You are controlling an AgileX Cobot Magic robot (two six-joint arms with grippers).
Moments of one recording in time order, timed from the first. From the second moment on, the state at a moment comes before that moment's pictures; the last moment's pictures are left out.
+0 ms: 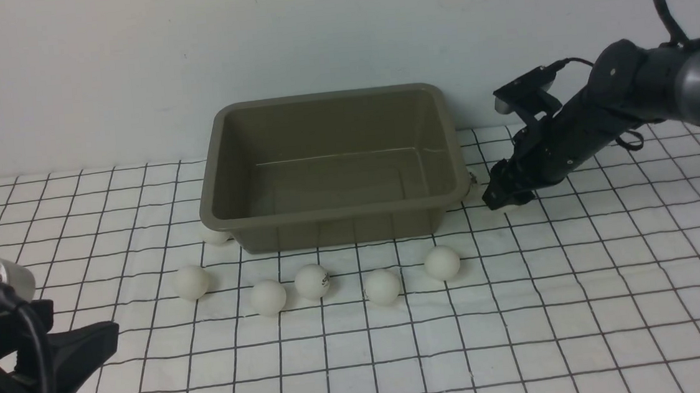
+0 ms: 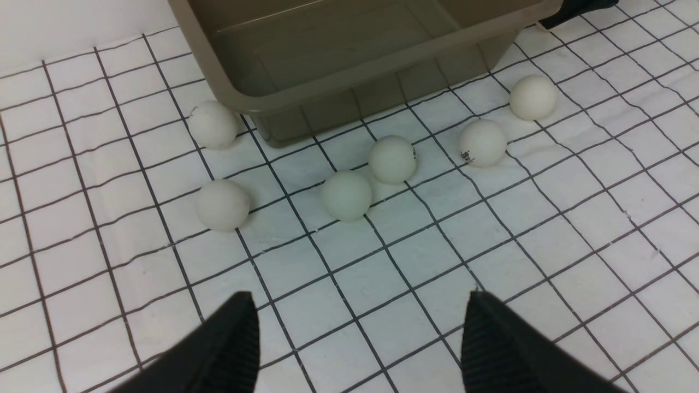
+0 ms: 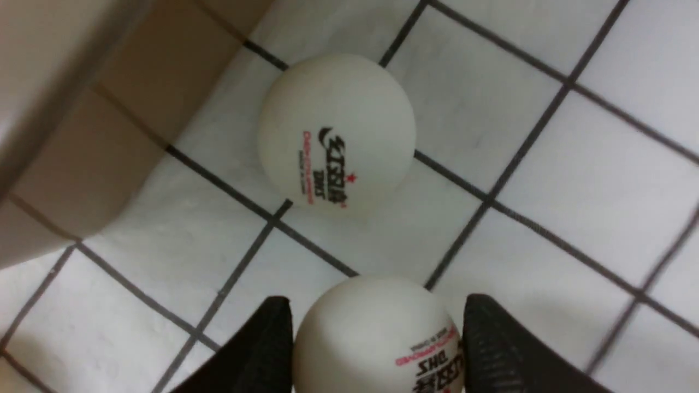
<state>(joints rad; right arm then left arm) 0.16 2.19 -1.61 0.49 0.77 -0.80 0.16 0.68 -0.59 -0.74 0.81 0.84</state>
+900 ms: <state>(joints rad) 0.29 2.07 -1.65 0.85 0.75 -1.19 0.16 0.68 -0.59 -0.74 0.81 0.84</state>
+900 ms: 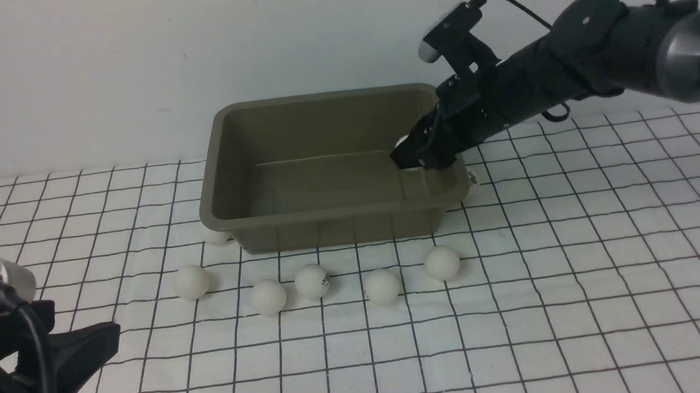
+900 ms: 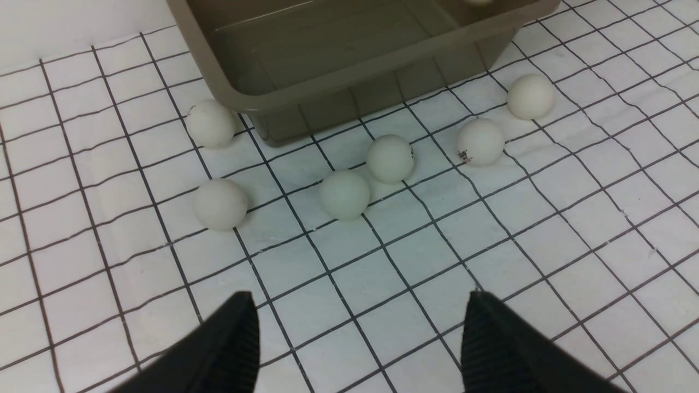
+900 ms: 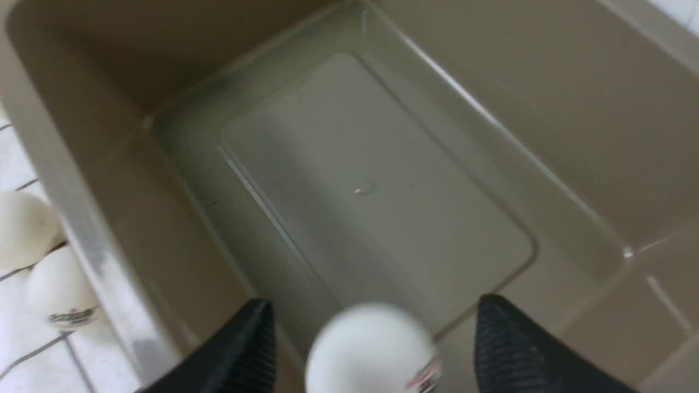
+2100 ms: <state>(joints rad) 0.01 2.24 -1.65 1.05 1.01 -1.81 0.16 0.68 -0.59 -0.74 0.82 0.84</state>
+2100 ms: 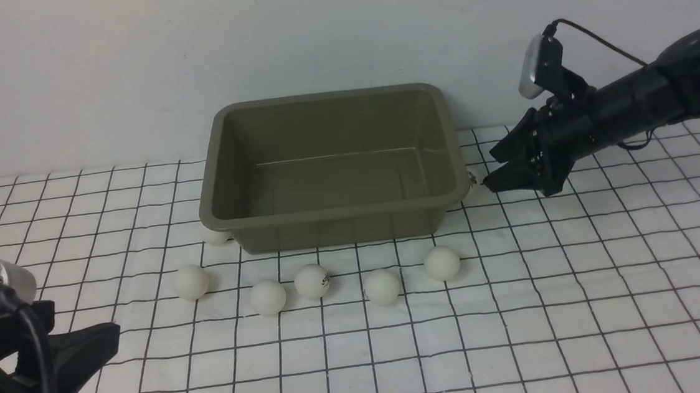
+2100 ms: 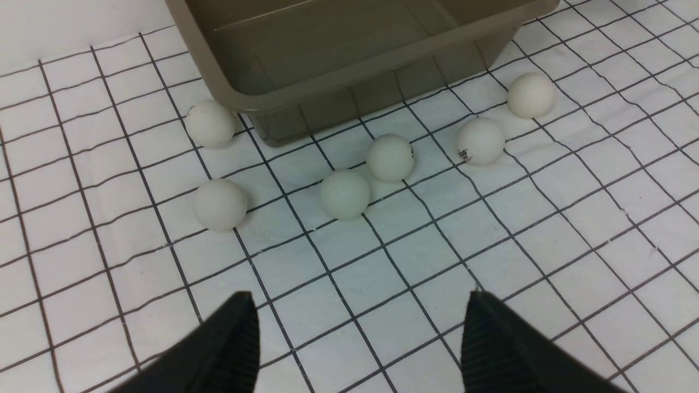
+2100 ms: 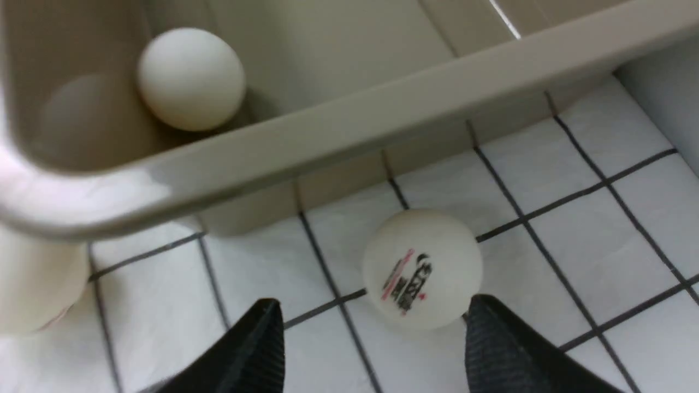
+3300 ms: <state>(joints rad) 0.08 2.27 -1.65 1.05 0.83 -1.71 0.16 0.68 -0.59 -0.74 0.86 0.84</state>
